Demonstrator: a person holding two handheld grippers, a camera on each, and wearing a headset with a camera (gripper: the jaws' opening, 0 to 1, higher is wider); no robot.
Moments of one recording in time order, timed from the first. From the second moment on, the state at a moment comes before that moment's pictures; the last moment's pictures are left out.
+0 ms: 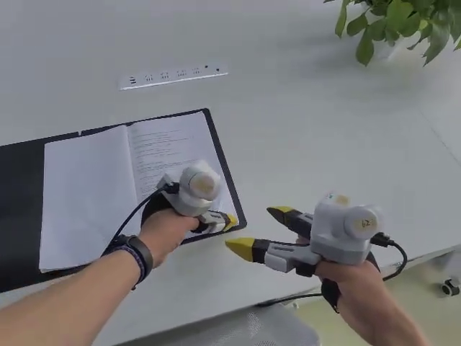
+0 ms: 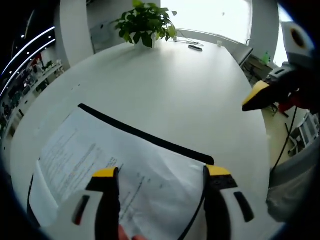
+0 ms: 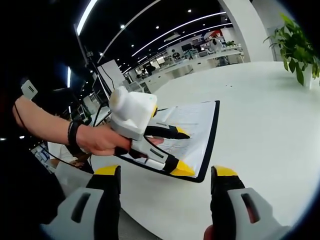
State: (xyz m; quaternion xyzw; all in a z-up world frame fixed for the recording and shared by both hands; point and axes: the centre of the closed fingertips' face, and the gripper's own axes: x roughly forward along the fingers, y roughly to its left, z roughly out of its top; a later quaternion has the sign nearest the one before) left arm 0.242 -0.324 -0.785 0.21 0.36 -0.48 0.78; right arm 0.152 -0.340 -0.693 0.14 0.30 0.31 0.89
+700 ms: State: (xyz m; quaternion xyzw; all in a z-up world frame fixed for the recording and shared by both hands) left arm 0.244 -0.321 -0.781 0.18 0.36 -0.48 0.78; right arm 0.166 -0.338 -0.697 0.14 0.30 0.32 0.89
